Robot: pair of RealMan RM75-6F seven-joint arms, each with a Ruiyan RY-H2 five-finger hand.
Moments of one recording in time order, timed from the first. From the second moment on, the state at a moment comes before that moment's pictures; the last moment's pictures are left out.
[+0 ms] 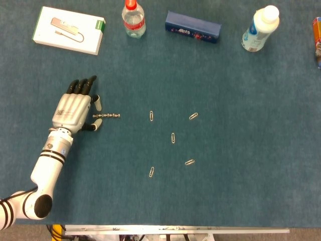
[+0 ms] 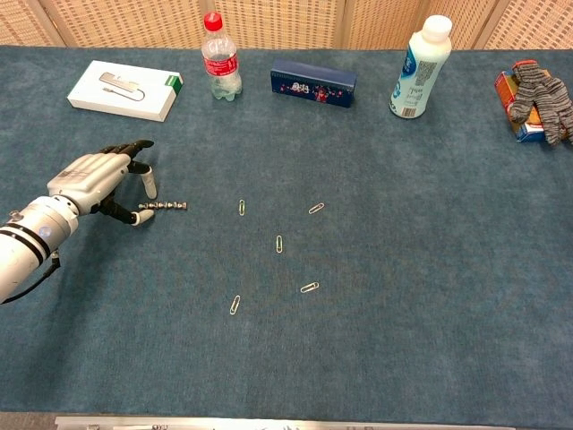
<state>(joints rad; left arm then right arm) -0.49 -1.63 -0.09 -1.34 1.14 1.00 0.27 0.12 -1.17 0.02 -1.41 -1.61 1.51 0.29</state>
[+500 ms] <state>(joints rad) -0.49 -1.63 -0.09 -1.34 1.14 0.99 0.27 0.12 -1.17 0.02 -1.41 -1.61 1.51 0.29</state>
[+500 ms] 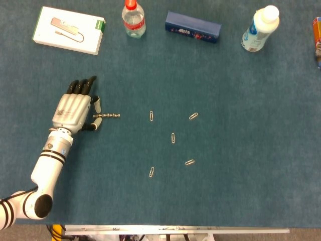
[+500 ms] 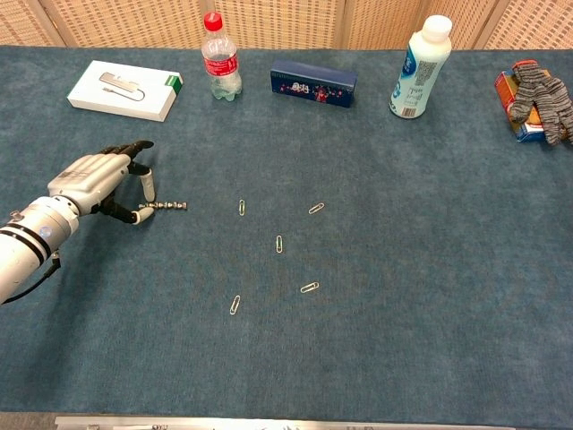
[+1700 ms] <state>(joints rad) -0.49 -1.63 -0.09 -1.31 1.11 0.98 0.27 0.12 -1.18 0.02 -1.40 -1.61 1.50 0.29</state>
